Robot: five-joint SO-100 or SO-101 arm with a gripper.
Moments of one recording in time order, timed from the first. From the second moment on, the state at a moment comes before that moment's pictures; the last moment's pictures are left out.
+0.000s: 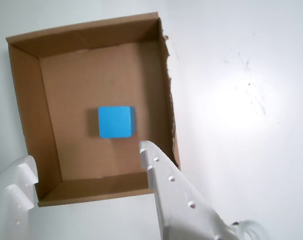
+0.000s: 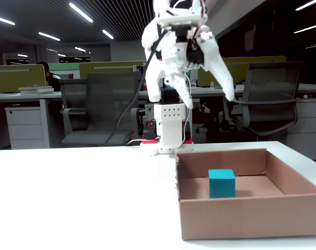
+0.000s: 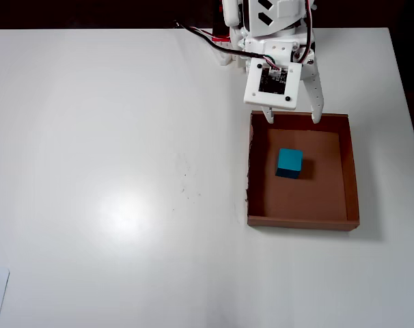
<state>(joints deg) -12.2 133.5 119.7 57.5 -40.4</state>
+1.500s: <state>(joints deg) -13.6 181.1 168.2 45.1 -54.1</state>
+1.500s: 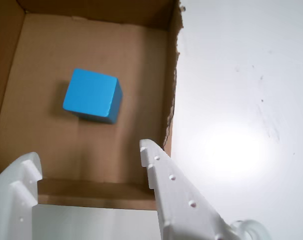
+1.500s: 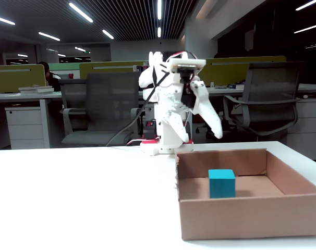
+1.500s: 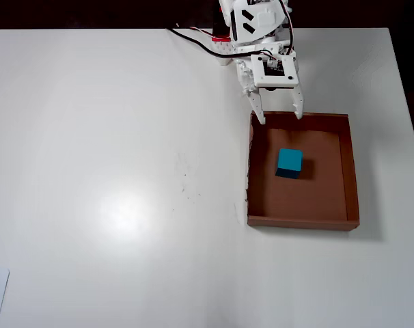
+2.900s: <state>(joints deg) -12.8 181.8 170.5 55.0 -49.6</state>
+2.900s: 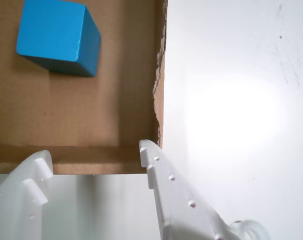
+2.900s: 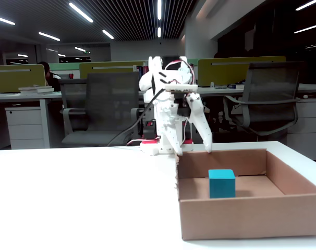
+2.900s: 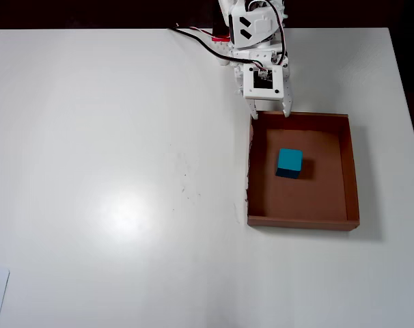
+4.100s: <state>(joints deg) -16.0 183.1 170.4 66.9 -49.4</state>
